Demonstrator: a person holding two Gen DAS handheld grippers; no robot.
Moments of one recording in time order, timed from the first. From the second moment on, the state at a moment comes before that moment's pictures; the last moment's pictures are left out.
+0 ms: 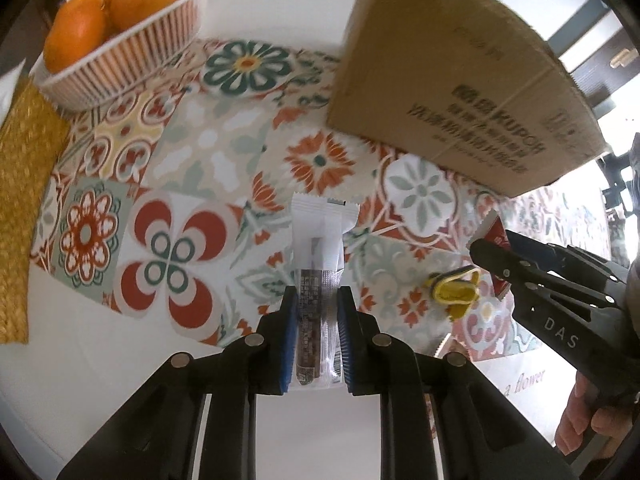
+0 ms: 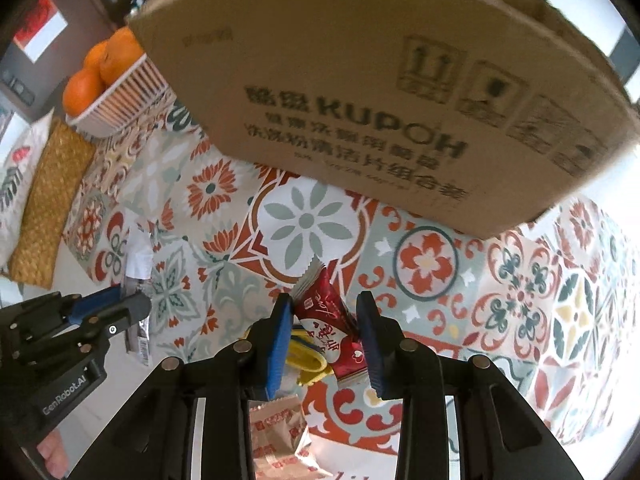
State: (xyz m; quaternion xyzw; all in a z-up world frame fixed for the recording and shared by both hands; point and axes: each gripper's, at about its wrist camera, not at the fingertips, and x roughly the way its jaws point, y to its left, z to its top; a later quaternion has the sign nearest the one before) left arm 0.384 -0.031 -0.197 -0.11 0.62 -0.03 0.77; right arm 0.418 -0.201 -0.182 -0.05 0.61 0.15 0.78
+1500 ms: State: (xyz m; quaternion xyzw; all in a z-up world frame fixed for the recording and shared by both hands) left arm 0.370 -0.064 -0.007 -0.03 0.43 -0.17 0.89; right arm 0.369 -0.223 0.003 0.08 0.41 0.09 0.90
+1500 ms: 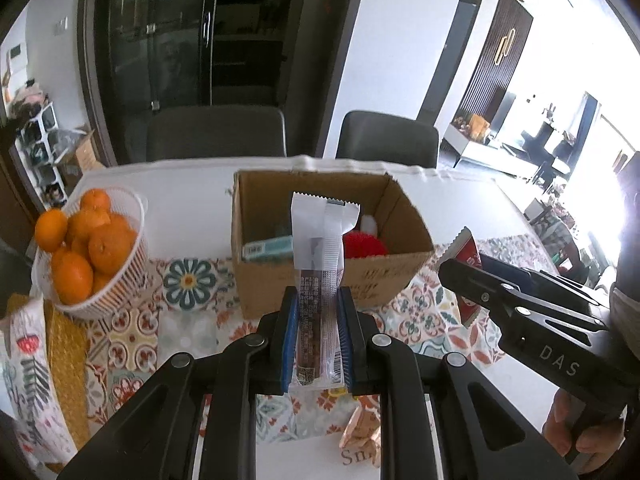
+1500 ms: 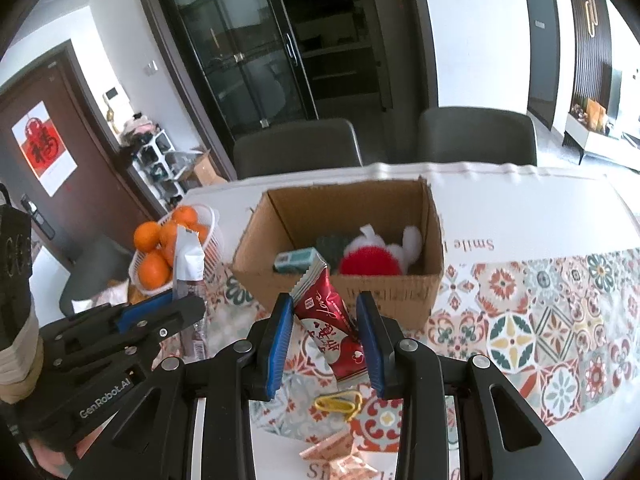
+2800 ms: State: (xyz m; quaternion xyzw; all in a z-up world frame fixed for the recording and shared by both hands) left arm 0.504 -0.110 -0.027 0.02 0.46 -0.18 0.87; right arm 0.480 -0.247 -0.022 0.10 0.45 0.08 0.89
